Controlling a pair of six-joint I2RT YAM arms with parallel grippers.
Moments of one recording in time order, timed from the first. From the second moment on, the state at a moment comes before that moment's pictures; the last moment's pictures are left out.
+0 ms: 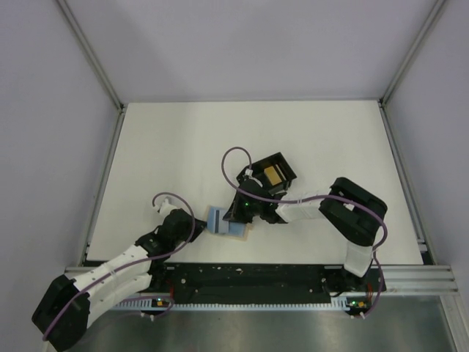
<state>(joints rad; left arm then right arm) -0.65 0.75 0.11 -0.07 -0.19 -1.30 0.98 1.82 0.87 0.18 -0.07 1.18</state>
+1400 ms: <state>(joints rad) -0.67 0.76 0.11 -0.07 -0.17 -1.28 1.01 1.82 0.97 0.03 -0.14 1.03</state>
